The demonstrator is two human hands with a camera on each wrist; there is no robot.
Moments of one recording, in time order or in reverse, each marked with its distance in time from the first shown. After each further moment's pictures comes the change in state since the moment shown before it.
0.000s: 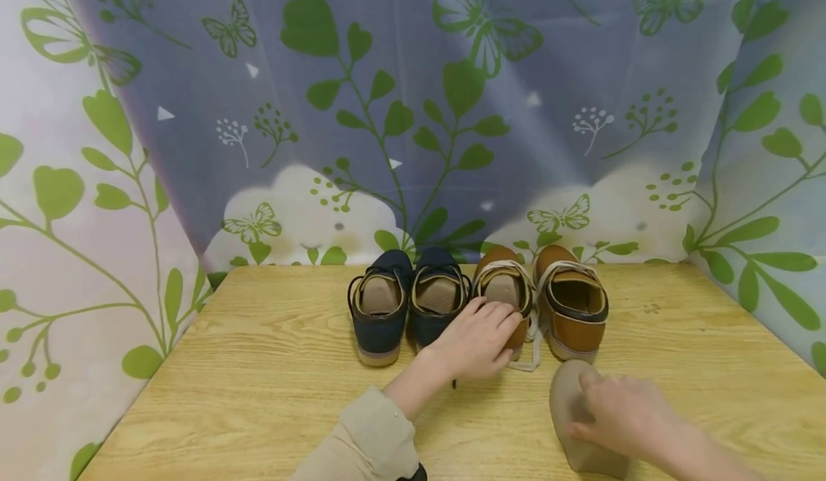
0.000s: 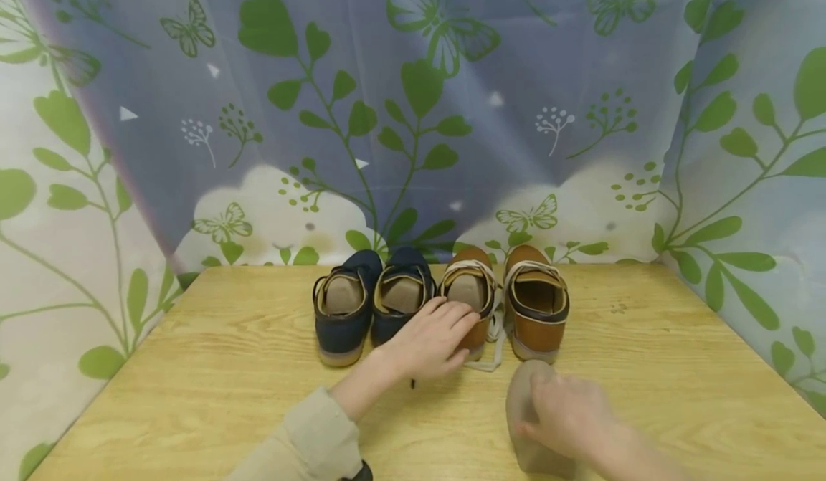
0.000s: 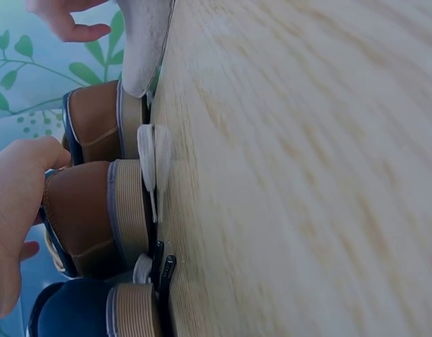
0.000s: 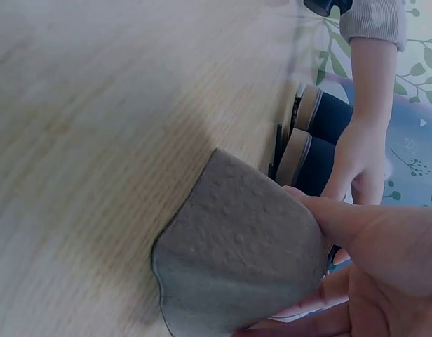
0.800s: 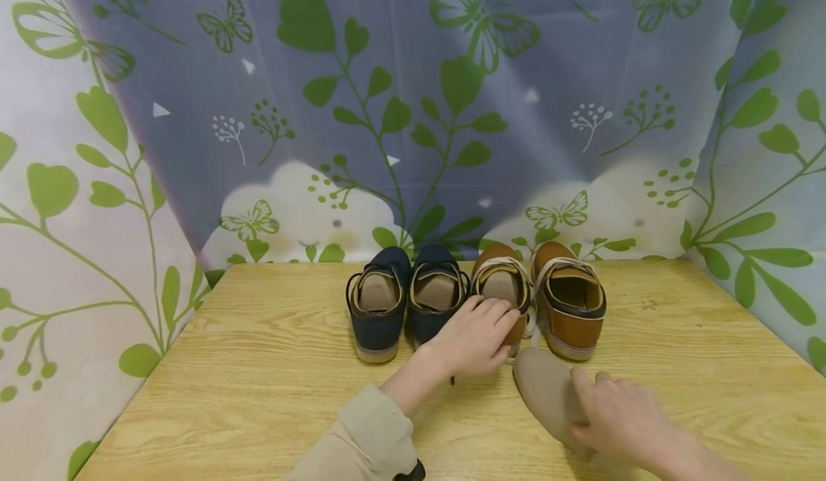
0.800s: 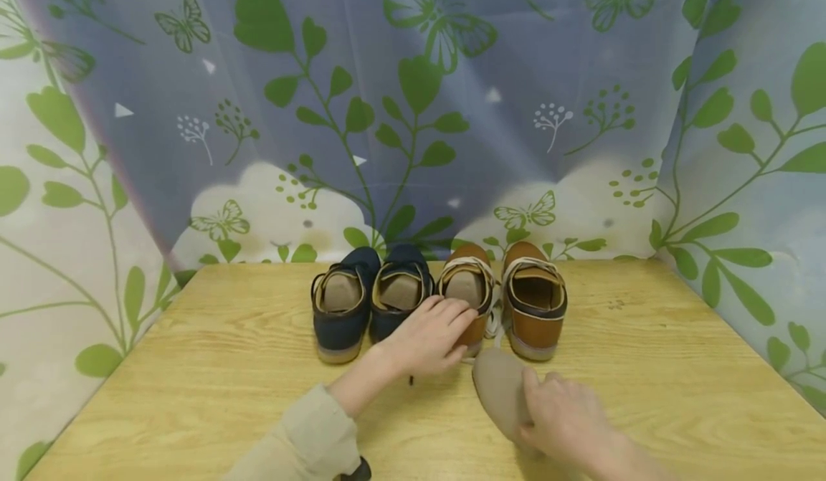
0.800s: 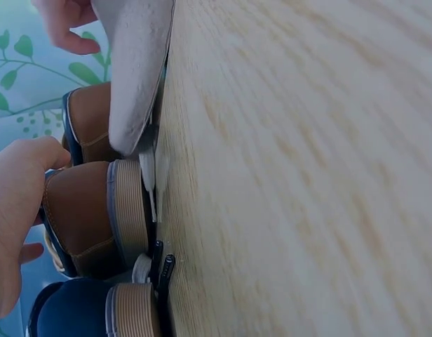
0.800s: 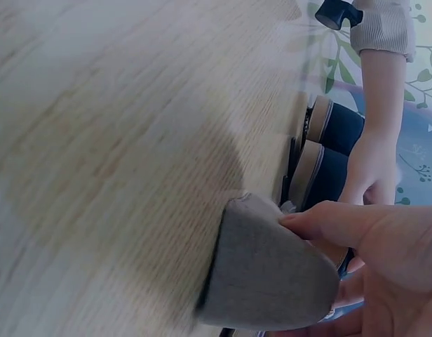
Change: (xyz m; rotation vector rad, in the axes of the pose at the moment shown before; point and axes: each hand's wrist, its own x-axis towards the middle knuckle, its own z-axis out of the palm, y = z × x) left_hand 0.000 -0.001 0.000 -0.024 0.001 0.006; right_hand -0.004 -0.006 0.009 0.037 0.029 0.020
